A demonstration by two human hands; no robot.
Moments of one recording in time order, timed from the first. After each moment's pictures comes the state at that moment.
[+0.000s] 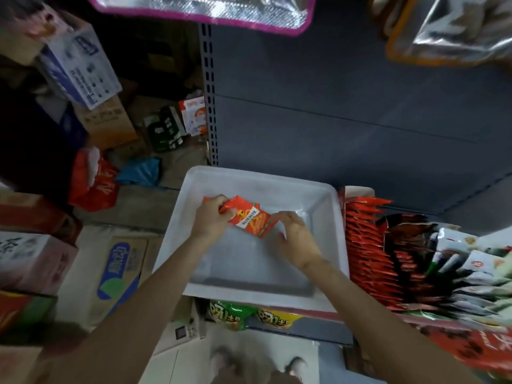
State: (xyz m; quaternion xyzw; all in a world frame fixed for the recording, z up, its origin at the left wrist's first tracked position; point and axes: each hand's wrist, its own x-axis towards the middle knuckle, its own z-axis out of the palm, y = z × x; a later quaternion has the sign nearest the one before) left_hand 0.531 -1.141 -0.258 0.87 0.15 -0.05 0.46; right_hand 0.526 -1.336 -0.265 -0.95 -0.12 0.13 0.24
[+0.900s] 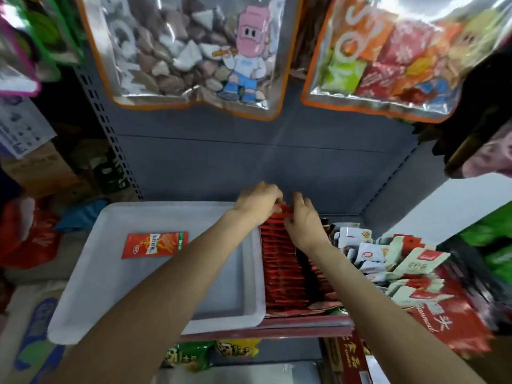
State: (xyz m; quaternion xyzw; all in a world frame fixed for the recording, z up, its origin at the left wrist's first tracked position) left_hand 0.593 -1.374 -0.153 0.96 -0.17 -0.06 0.23; right_hand 0.548 -1.495 -0.172 -0.96 0.00 -0.01 0.27
